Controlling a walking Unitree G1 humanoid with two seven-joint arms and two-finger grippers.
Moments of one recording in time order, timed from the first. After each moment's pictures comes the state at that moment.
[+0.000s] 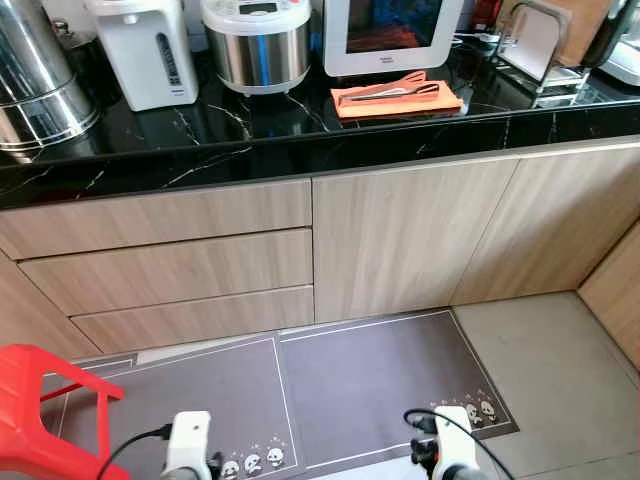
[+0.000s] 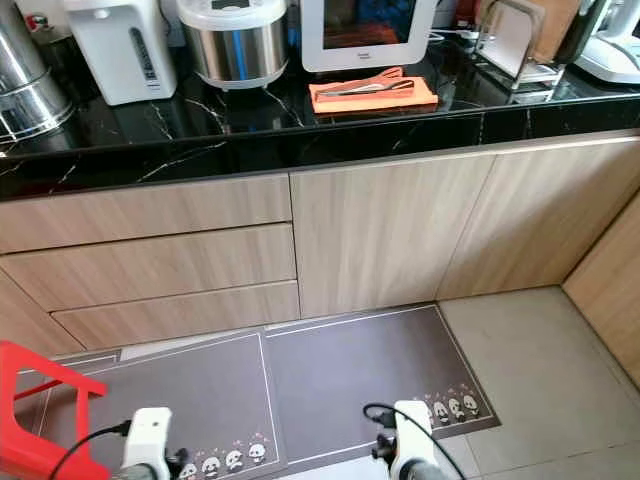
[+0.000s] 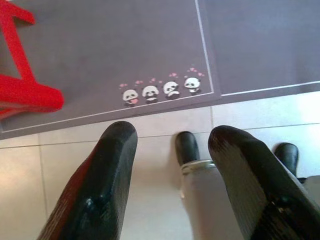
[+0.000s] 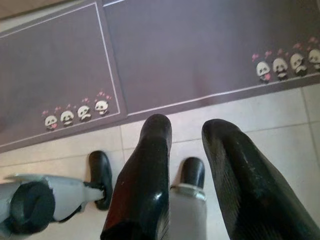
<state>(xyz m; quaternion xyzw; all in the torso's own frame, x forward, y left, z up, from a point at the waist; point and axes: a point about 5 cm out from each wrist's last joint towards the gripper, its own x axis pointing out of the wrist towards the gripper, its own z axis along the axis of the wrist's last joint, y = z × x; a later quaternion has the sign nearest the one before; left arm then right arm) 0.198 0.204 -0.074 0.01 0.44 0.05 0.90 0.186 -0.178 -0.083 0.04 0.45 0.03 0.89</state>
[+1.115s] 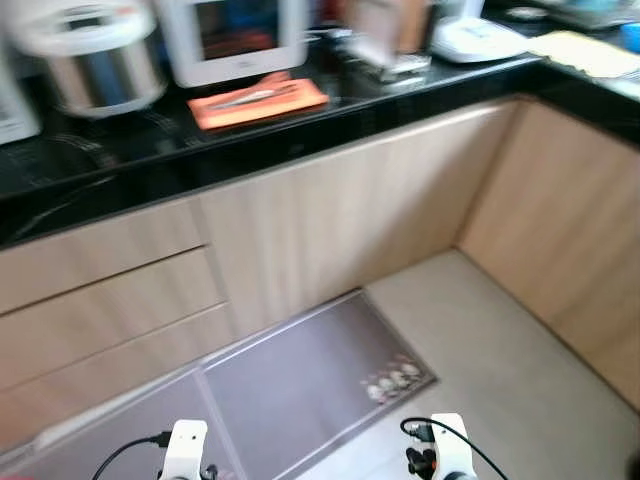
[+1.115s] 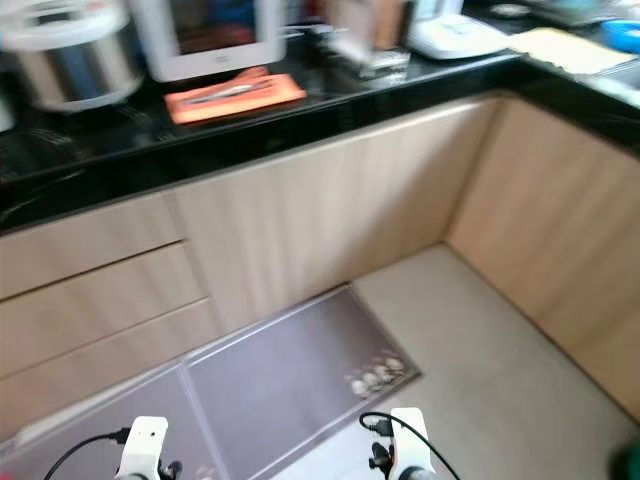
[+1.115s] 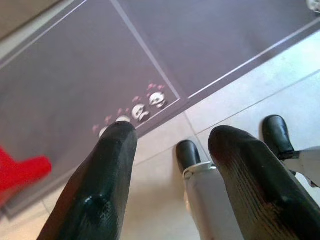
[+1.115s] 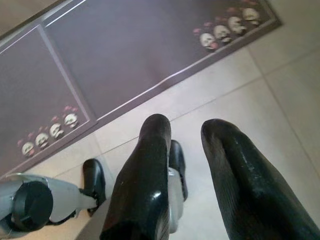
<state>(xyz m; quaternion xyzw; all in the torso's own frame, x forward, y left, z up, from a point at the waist) 0.190 0.204 -0.078 0.05 0.46 0.02 0.89 0.184 -0.178 -0.084 0.04 0.46 0.05 0.89</state>
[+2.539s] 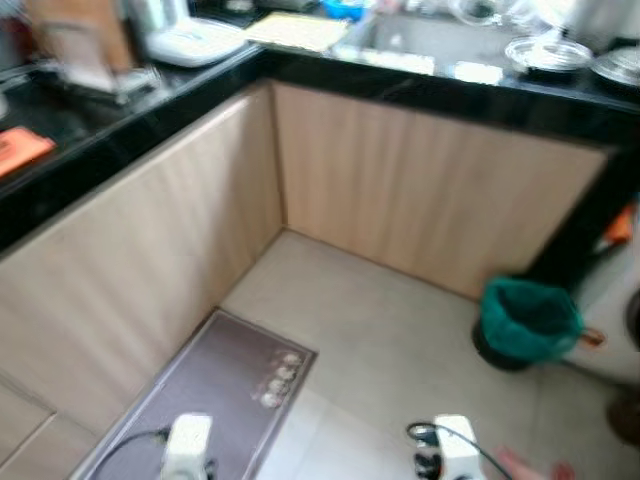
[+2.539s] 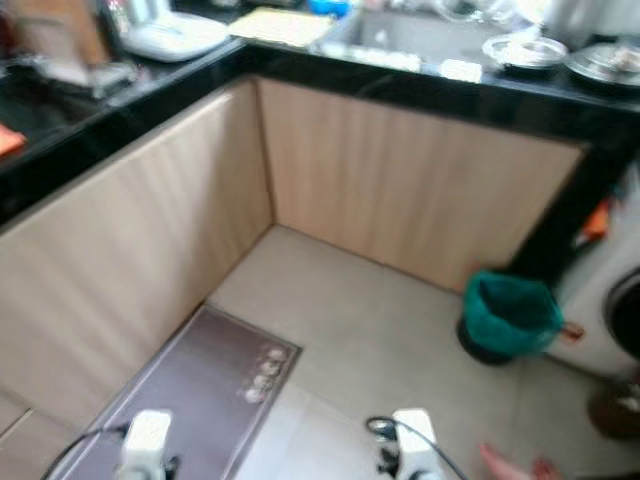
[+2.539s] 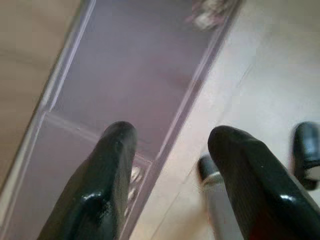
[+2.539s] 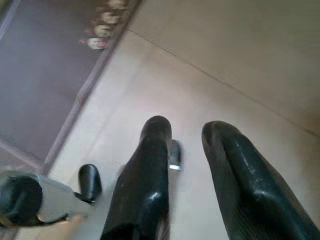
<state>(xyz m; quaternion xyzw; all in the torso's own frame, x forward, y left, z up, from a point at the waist) 0.198 0.196 -0.075 0.07 0.44 0.02 0.90 0.180 -0.190 -0.084 0.01 0.47 0.05 0.88</state>
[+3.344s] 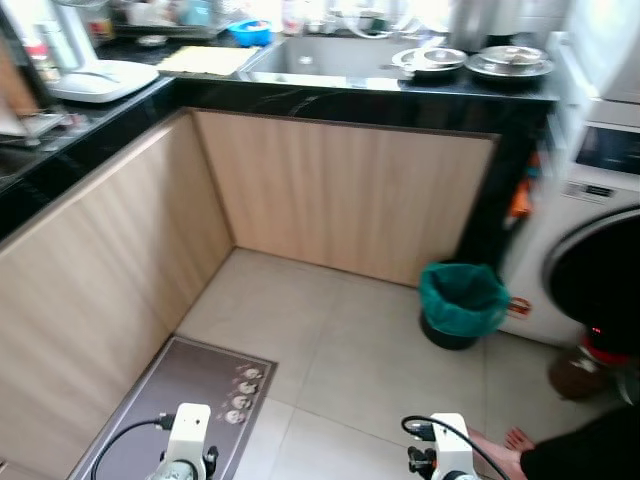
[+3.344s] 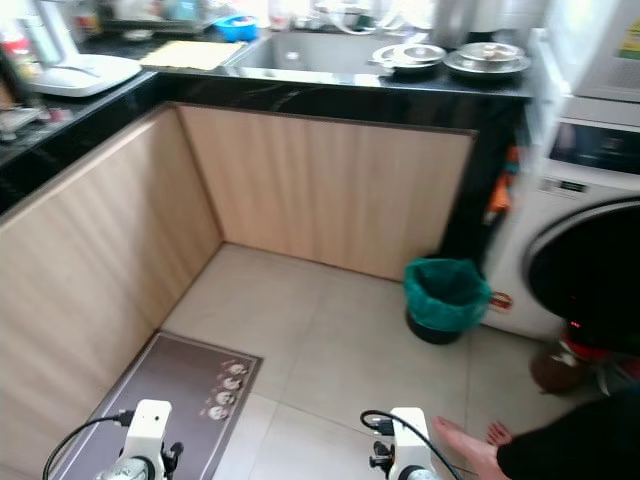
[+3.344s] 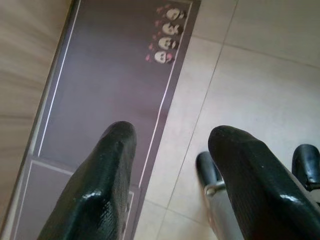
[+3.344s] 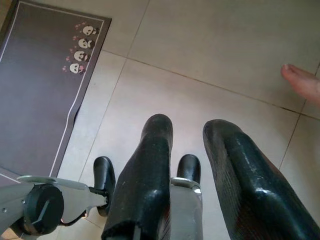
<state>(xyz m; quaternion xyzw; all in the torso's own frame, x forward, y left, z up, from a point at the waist) 0.204 0.202 -0.071 0.06 0.43 0.02 0.90 0.184 -0.179 -0.083 0.04 0.46 0.04 0.89</state>
